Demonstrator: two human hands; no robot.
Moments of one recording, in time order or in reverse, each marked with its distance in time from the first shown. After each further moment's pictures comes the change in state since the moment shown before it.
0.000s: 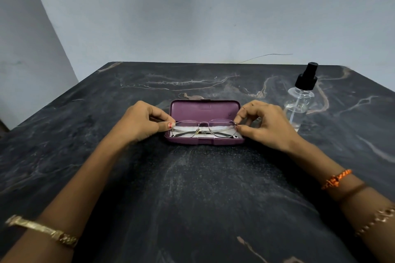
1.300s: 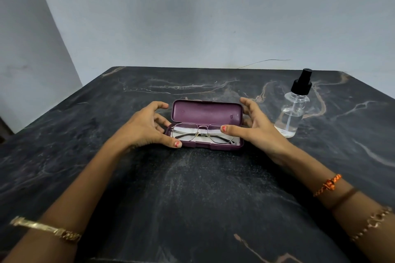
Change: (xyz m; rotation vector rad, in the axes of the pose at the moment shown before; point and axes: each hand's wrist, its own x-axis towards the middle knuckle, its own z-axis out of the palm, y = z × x) left_hand 0.000 -0.009 0.002 -0.154 -0.142 -0.055; right_hand -0.003 0.000 0.023 0.703 -0.092 0.242
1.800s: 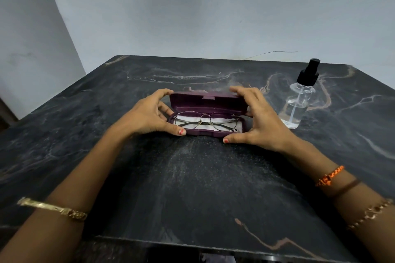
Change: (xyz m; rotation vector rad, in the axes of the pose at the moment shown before) left_hand -0.001 0.002 -0.003 0.090 -0.010 0.053; right_hand -0.005 -0.012 -0.005 -0.641 -0.045 -0.336
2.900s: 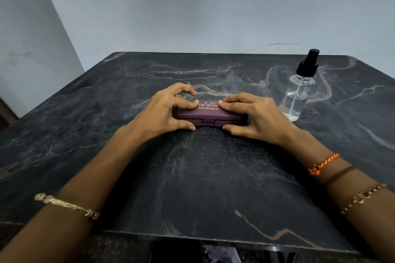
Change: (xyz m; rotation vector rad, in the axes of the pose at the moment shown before) left_hand 0.001 0.010 0.024 0.356 0.173 0.643; right_hand -0.003 -0.001 -0.003 -0.320 -0.007 -0.277
